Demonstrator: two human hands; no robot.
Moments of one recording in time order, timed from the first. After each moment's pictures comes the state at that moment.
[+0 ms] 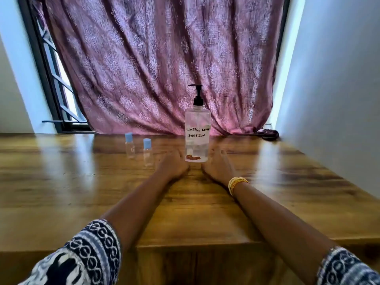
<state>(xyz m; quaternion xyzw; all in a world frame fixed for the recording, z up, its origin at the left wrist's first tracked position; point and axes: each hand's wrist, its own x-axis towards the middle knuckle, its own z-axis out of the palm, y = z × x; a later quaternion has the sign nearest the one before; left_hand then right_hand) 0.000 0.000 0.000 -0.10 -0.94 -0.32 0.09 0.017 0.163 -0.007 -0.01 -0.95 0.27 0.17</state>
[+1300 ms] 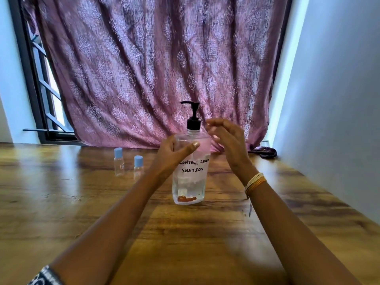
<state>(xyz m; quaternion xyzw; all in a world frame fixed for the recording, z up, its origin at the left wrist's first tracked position) 0.003 0.000 0.056 -0.28 -0.68 -0.67 0.12 0.028 0.167 0.099 0.22 -0.69 0.62 0.31</state>
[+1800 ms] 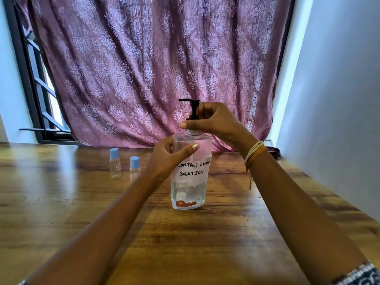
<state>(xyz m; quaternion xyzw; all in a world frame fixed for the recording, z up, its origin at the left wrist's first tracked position) 0.009 0.000 0.058 -0.28 -0.66 -0.69 0.12 0.007 0.158 0.147 0.27 -0.79 0.53 0.17</state>
